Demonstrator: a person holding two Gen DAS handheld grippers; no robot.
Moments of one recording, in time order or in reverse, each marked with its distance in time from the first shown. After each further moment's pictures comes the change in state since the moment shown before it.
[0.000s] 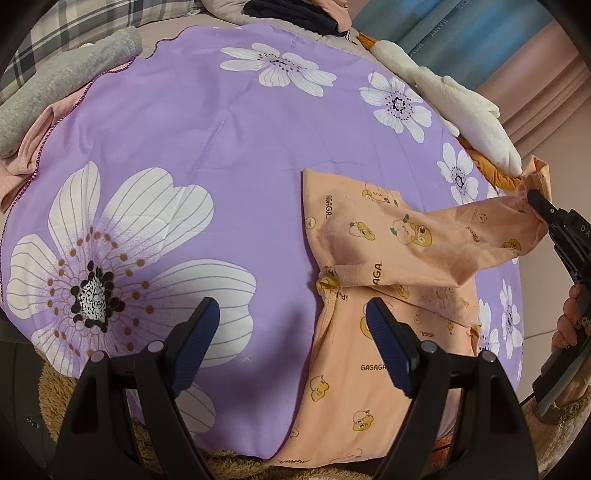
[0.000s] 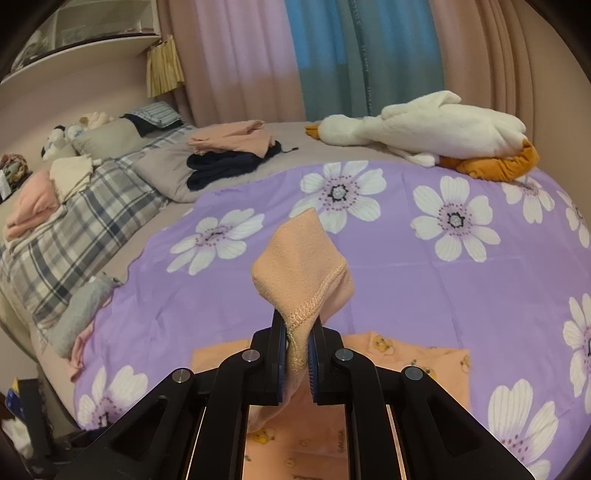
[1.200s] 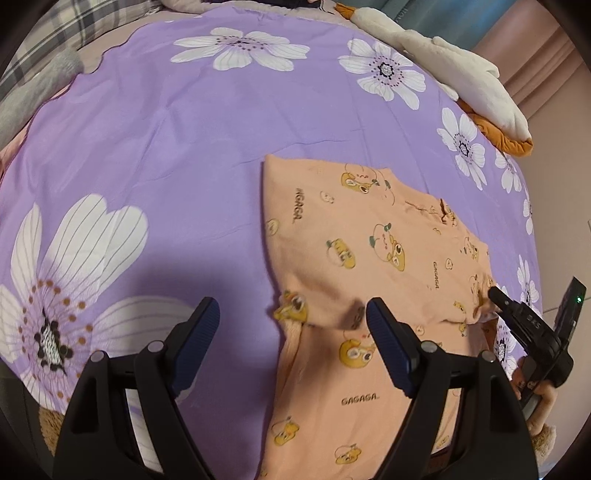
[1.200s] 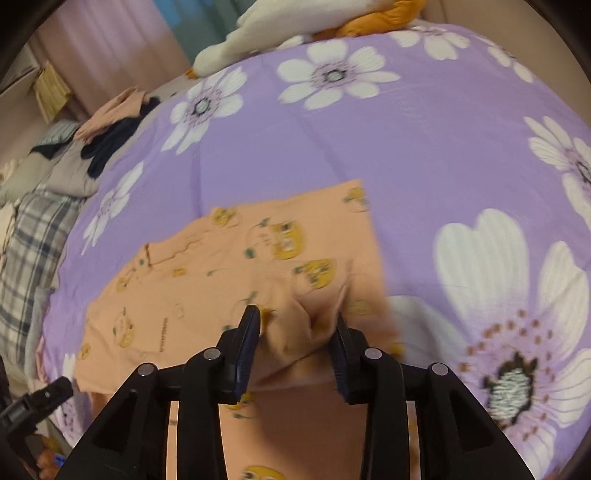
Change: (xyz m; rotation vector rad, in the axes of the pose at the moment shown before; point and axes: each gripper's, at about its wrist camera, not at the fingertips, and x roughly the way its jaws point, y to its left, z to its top) left arm 0.050 -0.045 0.021 0.109 0.078 0.053; right arm 0.026 -0.141 -0.113 0.373 0.233 -0.117
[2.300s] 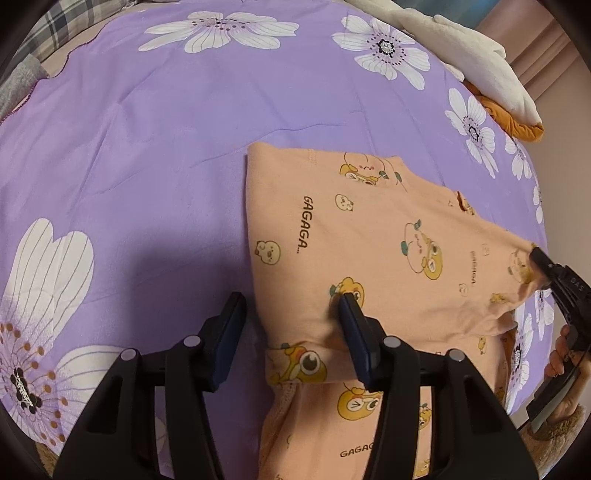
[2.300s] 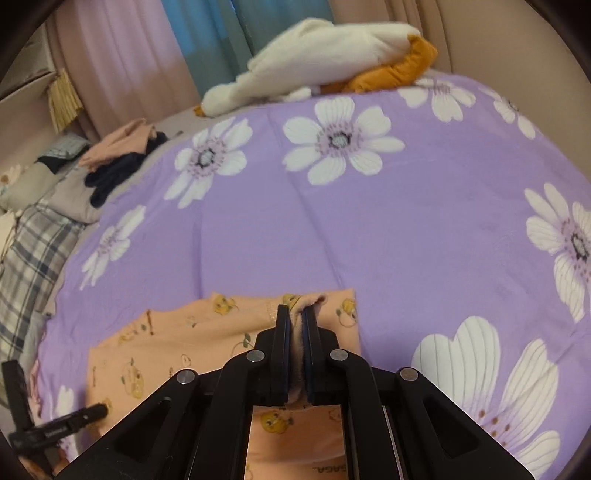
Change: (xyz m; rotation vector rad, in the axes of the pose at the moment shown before) left arm 0.045 -0.012 0.016 0.034 0.050 0.018; right arm -0.010 0.005 0.051 -0.056 -0.138 -0.025
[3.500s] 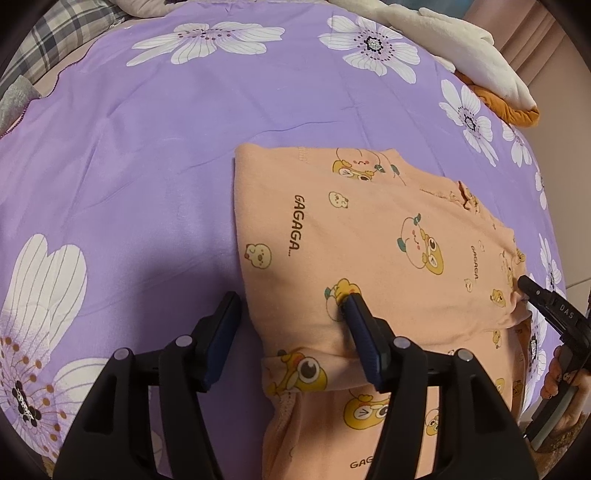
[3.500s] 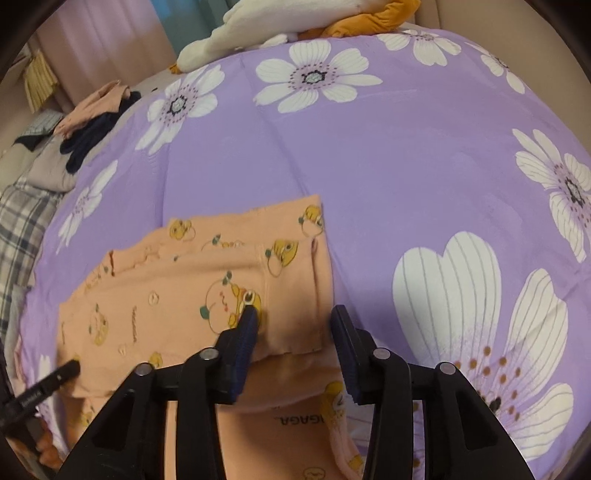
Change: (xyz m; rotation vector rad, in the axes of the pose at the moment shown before) left arm 0.007 -0.008 -0.007 0.061 -0.038 0.026; right arm 0.019 -0.014 -0.041 0.013 0.148 -0.071
